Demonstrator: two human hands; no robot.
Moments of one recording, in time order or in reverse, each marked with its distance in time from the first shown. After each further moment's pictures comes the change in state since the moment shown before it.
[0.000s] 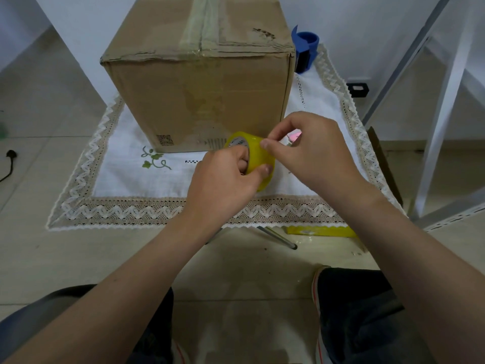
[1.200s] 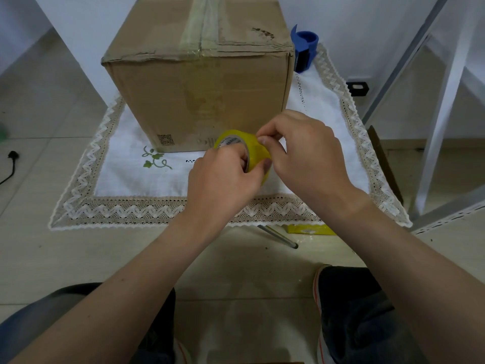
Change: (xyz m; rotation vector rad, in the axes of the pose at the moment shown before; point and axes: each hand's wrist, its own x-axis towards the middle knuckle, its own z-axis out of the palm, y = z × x) left_hand -0.001 0.008 0.001 0.119 0.080 0.017; right_hand -0.011 -0.017 0.007 -0.174 0.067 -0.187
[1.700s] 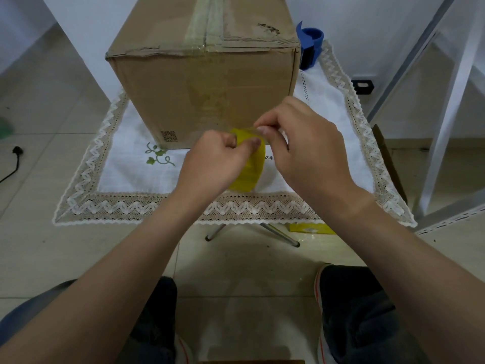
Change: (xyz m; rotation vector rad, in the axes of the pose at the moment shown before) left_hand 0.020 -0.007 -0.015 -0.180 -0.068 -0.226; right_hand -0.002 -0.008 -0.001 0.023 0.059 -0.108
